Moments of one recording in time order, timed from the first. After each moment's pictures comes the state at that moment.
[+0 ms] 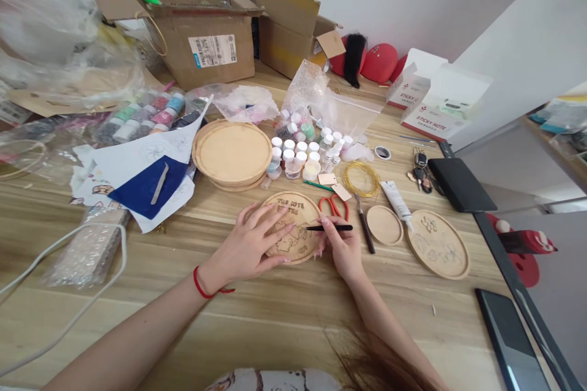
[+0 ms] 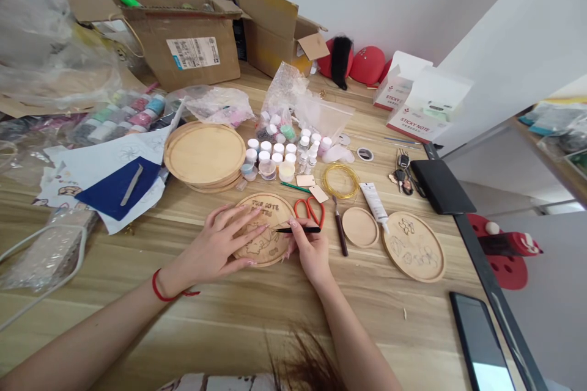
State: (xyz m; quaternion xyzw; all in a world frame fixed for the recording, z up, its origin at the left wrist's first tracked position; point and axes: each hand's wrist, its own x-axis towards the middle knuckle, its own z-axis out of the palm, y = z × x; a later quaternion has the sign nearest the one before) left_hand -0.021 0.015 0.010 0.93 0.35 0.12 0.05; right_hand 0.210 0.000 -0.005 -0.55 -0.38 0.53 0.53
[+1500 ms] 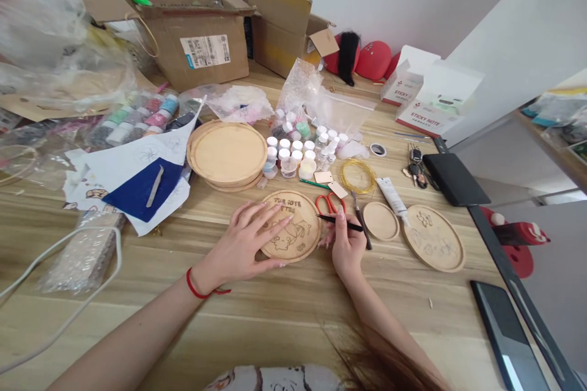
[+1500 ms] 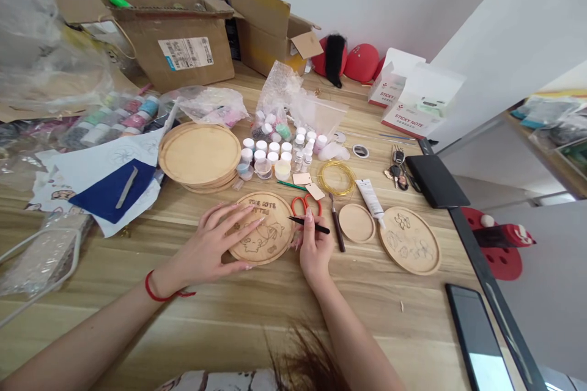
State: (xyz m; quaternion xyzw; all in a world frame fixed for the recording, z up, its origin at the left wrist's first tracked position) left_hand -0.026 0.016 0.011 0.92 0.36 0.14 0.07; right_hand 0.207 -0.002 -0.004 -0.61 -0.36 0.37 0.60
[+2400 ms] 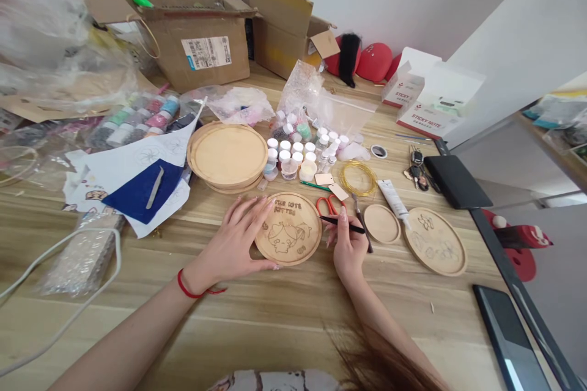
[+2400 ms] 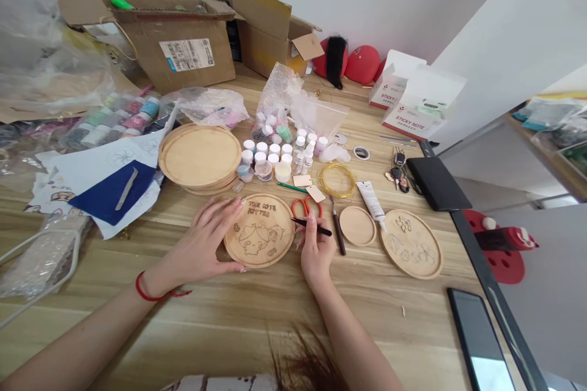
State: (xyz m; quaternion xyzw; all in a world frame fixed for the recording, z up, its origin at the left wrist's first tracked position) left_hand -0.036 0.023 0.007 0.90 0.40 0.16 0.09; right_hand 0.210 0.002 -0.007 -0.62 -0.40 0.32 0.60
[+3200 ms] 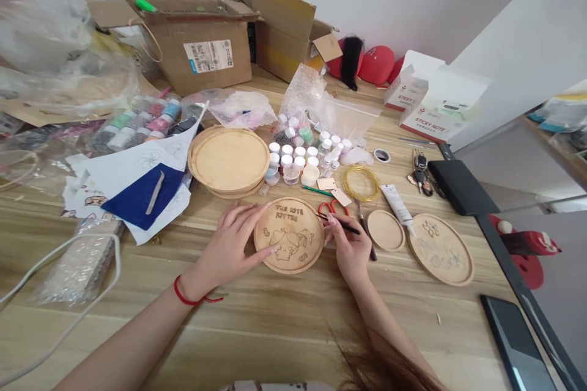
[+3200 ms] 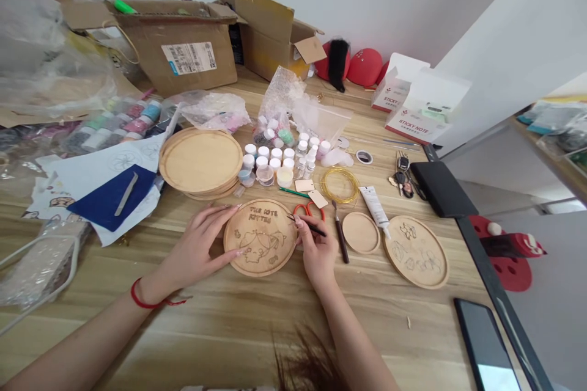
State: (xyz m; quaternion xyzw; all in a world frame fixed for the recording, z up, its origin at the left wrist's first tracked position) left_hand -0.039 0.025 0.010 0.85 0.46 0.22 0.13; right_hand 0.214 0.011 -0.006 -0.59 -0.41 0.37 0.59
